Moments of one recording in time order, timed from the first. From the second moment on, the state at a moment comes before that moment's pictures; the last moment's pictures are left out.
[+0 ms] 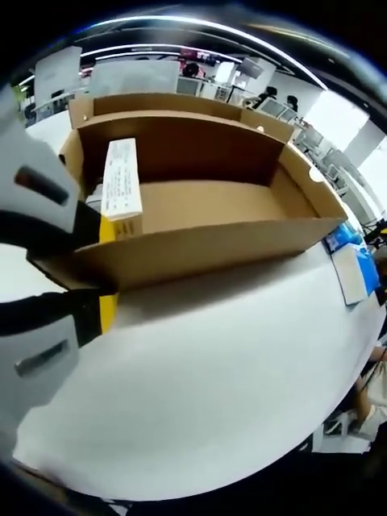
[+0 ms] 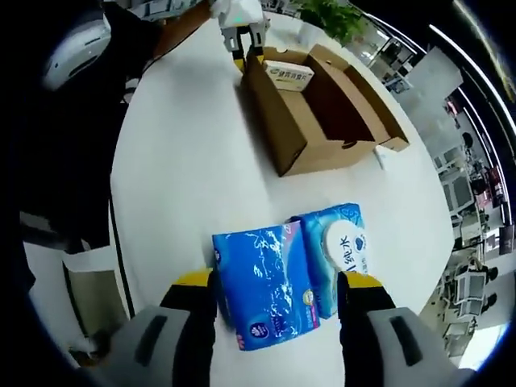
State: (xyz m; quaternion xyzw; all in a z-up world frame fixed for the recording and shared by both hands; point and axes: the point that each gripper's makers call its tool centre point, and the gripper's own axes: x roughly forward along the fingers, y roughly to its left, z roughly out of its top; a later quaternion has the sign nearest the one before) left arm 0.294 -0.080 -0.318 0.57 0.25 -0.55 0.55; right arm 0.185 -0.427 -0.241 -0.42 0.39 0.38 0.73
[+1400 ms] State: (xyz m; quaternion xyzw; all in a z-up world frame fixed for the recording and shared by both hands) left arm 0.286 -0.076 -0.320 0.57 0.23 -0.57 0.54; right arm 0.349 -0.116 -0.238 -0.57 0.17 0.59 0.55
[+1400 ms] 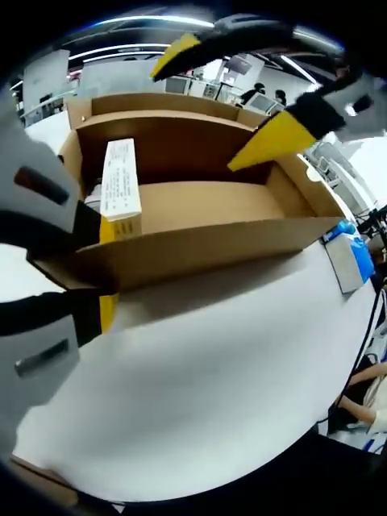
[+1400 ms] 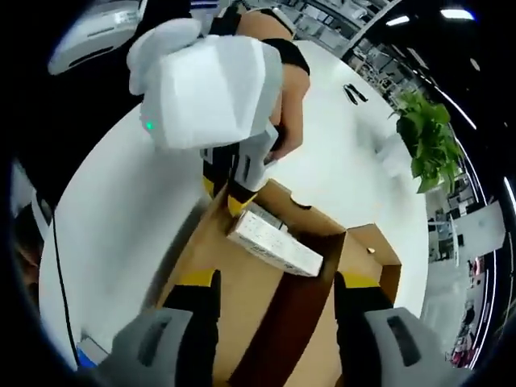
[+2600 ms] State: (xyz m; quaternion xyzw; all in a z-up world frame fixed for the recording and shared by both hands) left arm 0.289 -0.078 -0.320 0.57 0.23 -0.57 0.54; right arm 0.380 -0.088 -0.307 -0.63 0.22 0.62 0.41
